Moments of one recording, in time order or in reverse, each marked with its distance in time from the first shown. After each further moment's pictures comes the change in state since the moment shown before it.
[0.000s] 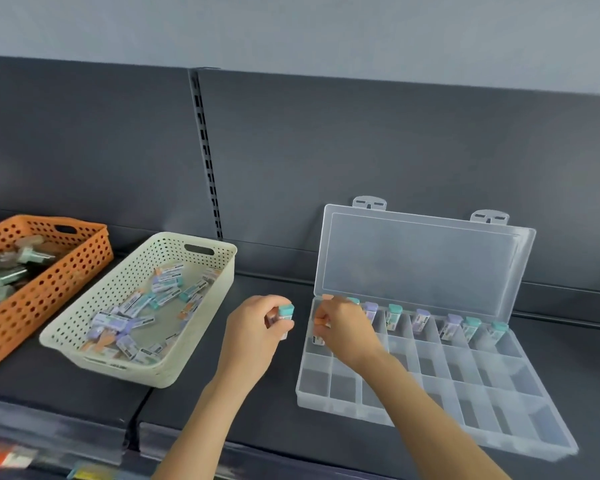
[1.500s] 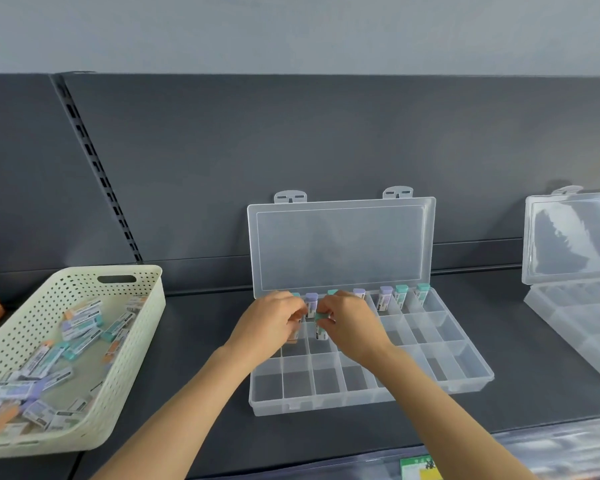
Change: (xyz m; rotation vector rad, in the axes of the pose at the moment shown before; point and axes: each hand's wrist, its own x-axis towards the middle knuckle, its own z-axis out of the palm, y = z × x) left_hand 0.038 0.037 0.073 0.300 -0.486 0.533; right_hand -0.039 0.060 -0.035 -0.072 0.171 0.157
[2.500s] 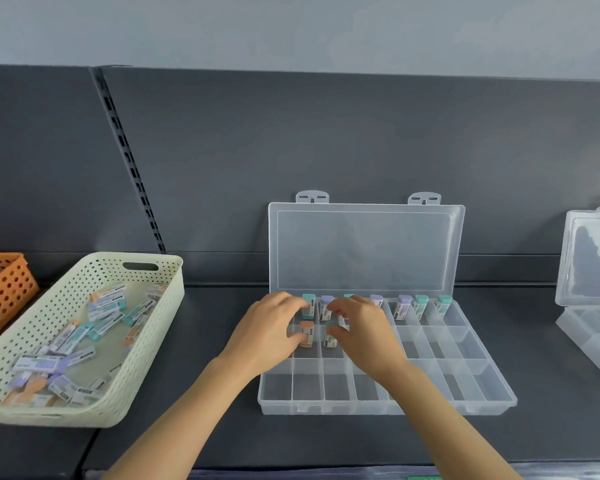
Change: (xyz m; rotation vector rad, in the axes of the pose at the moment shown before) left_hand -0.018 -0.011 -0.001 0.020 0.012 -0.104; right_hand -0.007 -0.006 -0.004 0.106 0.019 -0.017
